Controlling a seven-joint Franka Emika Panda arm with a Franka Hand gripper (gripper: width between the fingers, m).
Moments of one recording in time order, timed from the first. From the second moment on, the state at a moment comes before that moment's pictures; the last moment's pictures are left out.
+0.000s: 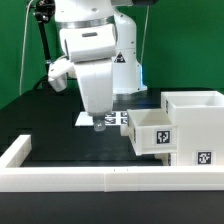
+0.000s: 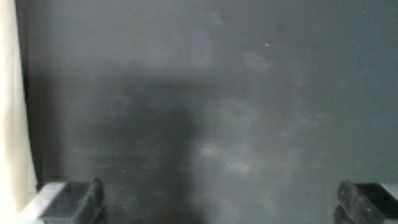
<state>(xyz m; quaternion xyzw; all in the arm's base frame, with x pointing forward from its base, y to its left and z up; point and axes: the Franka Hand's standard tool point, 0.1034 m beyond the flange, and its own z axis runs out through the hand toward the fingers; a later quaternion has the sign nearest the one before) 0.569 -0.068 0.075 -0.66 -0.75 0.01 0.07</state>
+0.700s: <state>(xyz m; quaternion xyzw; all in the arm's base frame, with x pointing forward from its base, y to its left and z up) 0.571 -0.013 0.072 -0.71 -0.70 0.02 0.08</state>
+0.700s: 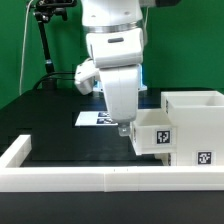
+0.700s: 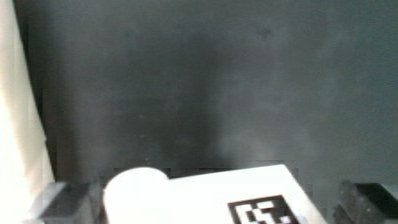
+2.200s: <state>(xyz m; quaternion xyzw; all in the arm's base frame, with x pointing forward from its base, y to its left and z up) 0.569 0.018 0.074 -0.75 -0.65 0.03 0.08</state>
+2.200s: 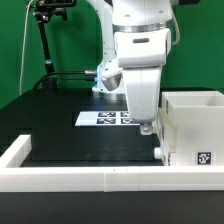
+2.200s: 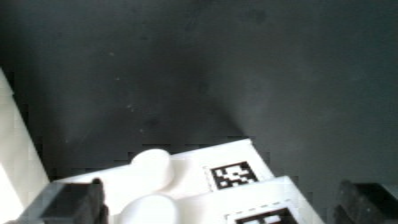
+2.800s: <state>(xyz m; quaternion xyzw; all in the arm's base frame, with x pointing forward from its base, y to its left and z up) 0.551 0.017 0.066 -0.75 -0.65 0.04 0.09</state>
